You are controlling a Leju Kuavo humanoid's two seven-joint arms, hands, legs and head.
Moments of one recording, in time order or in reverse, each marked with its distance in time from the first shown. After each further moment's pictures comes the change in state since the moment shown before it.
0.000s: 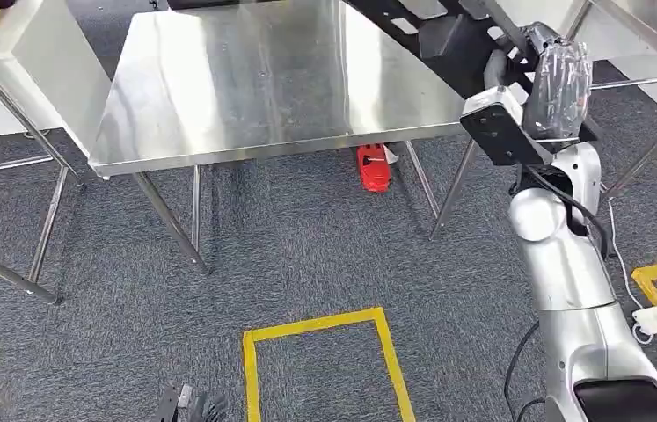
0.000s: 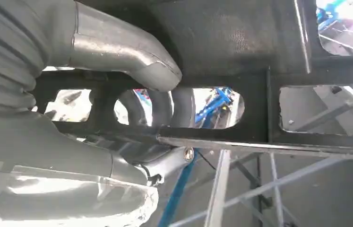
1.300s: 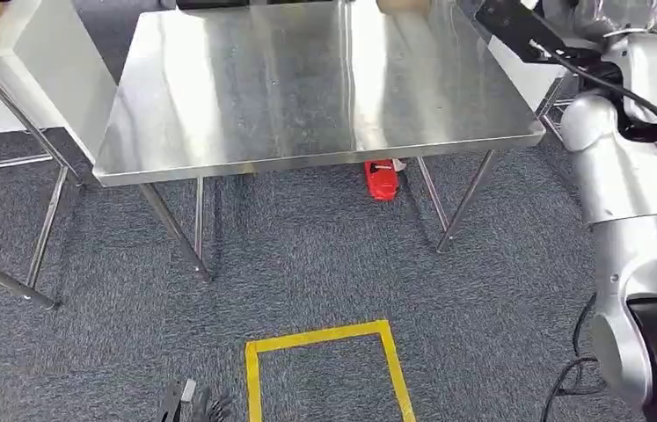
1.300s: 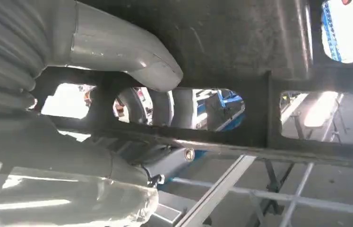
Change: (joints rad) left arm -0.011 -0.002 -0.019 0.000 -0.013 -0.040 0.021; right arm -0.366 -0.098 0.047 0.343 0.362 0.153 0.223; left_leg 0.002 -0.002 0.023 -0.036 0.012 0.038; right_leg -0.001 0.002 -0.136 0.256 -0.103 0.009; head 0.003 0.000
